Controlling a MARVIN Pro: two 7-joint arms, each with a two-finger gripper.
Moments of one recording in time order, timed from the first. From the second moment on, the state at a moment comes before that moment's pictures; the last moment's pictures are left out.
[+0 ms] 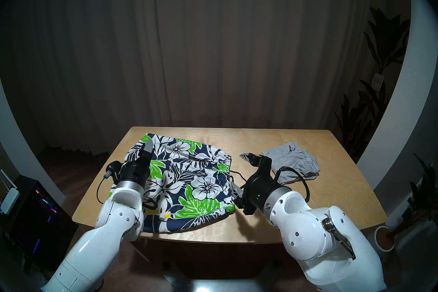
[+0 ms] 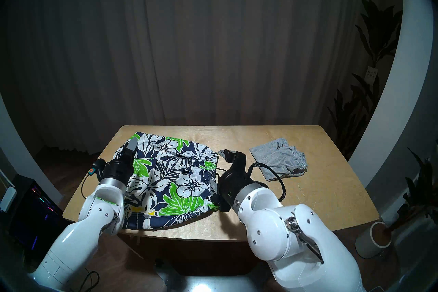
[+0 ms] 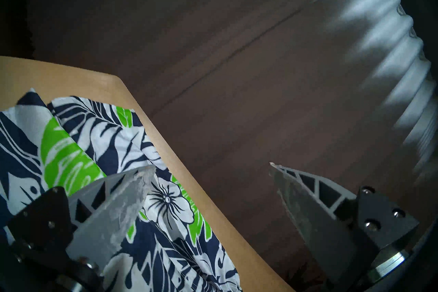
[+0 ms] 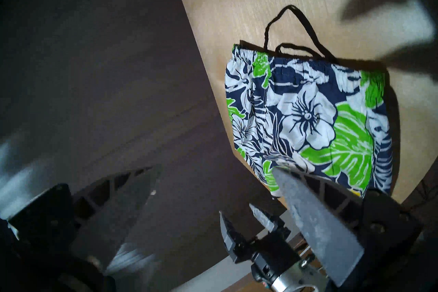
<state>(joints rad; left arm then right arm) 1.87 -0.99 -1.41 -1.91 -1.42 -0.38 0.15 -1.86 -1.12 1.12 -2.35 2.15 -0.46 -0.53</state>
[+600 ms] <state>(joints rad) 2.11 -0.98 -1.56 -1.99 -1.64 -0.40 -0.12 -1.89 -1.11 1.06 -2.20 2.04 -0.28 -0.25</state>
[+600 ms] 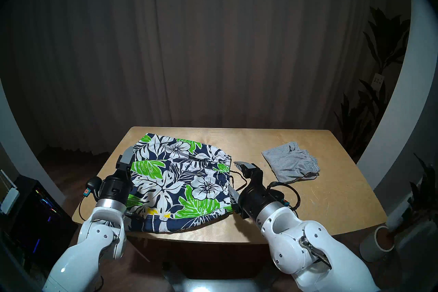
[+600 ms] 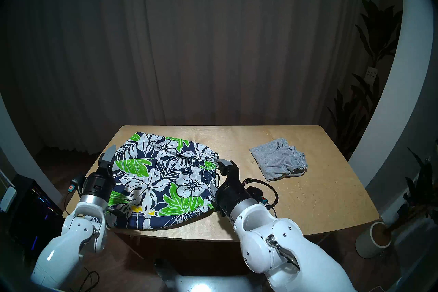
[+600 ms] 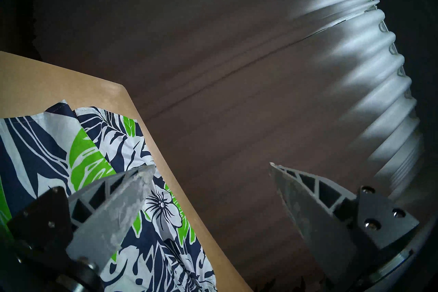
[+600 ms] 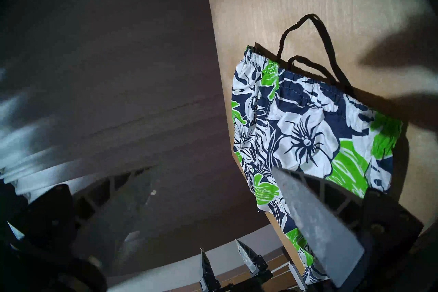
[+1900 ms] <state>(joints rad) 2.28 -0.93 -1.59 -2.00 -1.67 -0.30 -0.28 -2.10 -1.05 1.07 -2.19 2.03 -0.19 0.18</state>
